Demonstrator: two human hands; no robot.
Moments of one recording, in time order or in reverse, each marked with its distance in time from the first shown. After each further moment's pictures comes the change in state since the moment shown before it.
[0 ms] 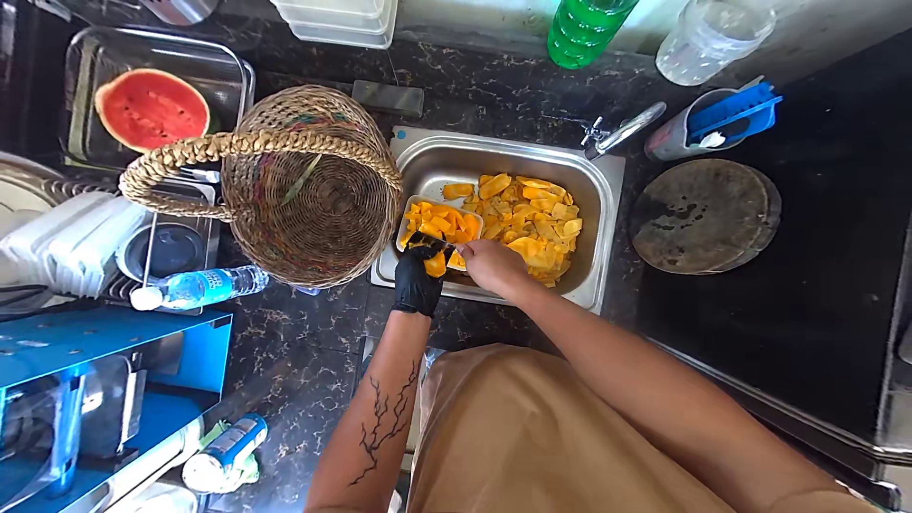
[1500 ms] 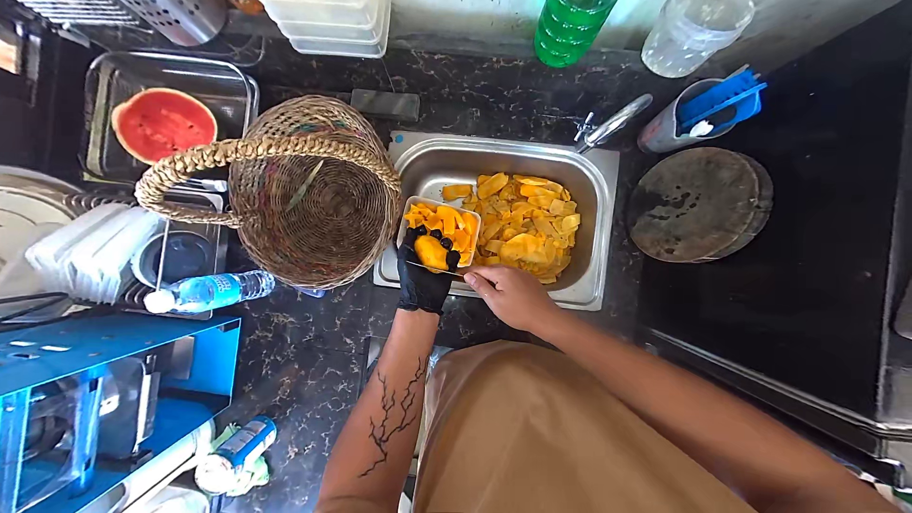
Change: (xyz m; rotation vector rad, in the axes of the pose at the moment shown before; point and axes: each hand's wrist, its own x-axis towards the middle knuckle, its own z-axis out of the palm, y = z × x) left_hand -0.020 0.010 0.008 -0.292 -0.304 -0.136; right_hand -0.062 0.042 0.013 0.197 0.075 -0.331
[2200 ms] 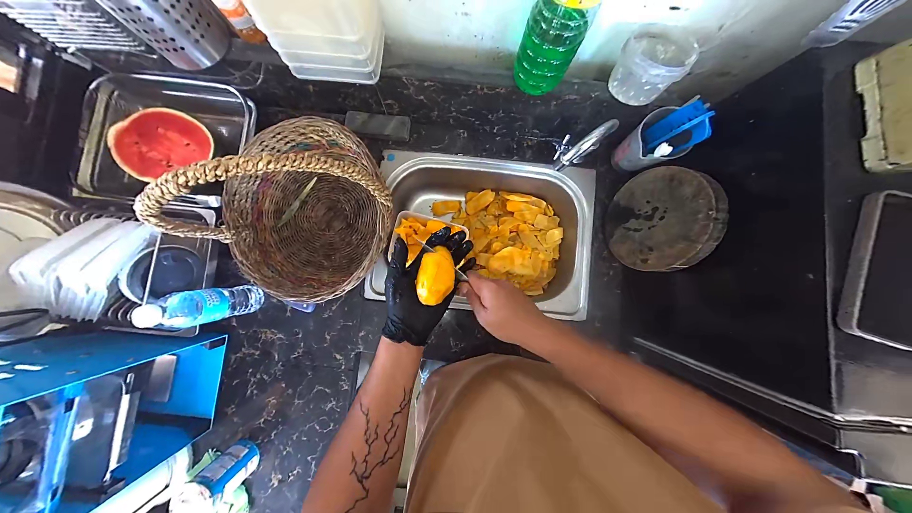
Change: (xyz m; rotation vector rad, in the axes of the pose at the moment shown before) left_hand -0.030 0.007 0.011 0.010 -0.465 -0.126; right_hand -0.010 -0.009 -0.005 -0.098 0.014 -0.088
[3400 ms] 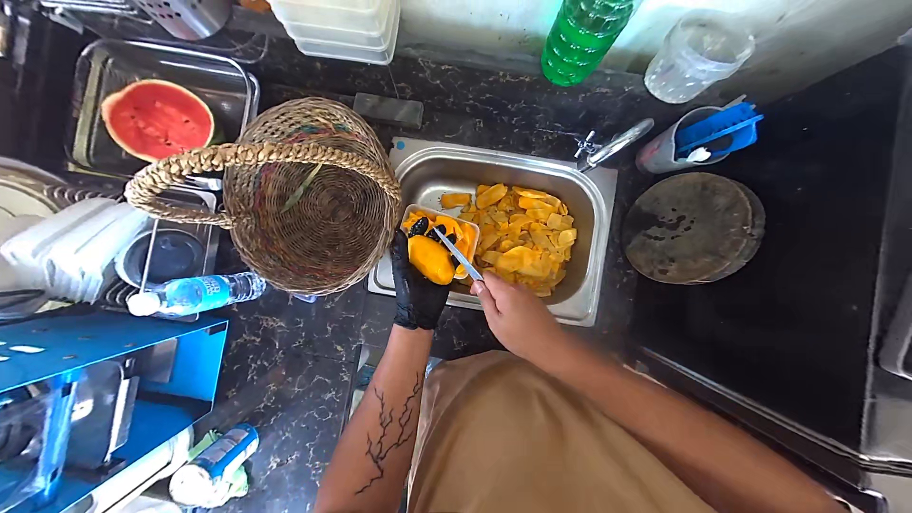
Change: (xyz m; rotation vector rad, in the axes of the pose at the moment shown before) left_hand 0.026 -0.003 -0.021 0.017 0.286 0.252; right_hand -0.006 -0.017 -0.010 -0.003 0.011 0.128
